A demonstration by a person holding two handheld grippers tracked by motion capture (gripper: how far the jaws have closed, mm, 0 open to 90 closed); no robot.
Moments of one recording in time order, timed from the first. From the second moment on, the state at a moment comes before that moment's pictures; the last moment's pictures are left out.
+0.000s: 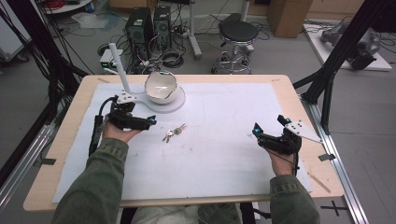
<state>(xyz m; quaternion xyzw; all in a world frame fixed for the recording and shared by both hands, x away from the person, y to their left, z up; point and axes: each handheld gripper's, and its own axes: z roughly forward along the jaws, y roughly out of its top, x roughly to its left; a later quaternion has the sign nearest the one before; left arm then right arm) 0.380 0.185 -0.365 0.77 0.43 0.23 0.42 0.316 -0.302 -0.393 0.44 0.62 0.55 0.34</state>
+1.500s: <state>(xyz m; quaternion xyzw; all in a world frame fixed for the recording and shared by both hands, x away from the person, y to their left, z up) 0.437 0.092 -0.396 0.86 0.38 0.12 0.32 0.319 -0.300 -0.394 0.43 0.63 0.55 0.33</state>
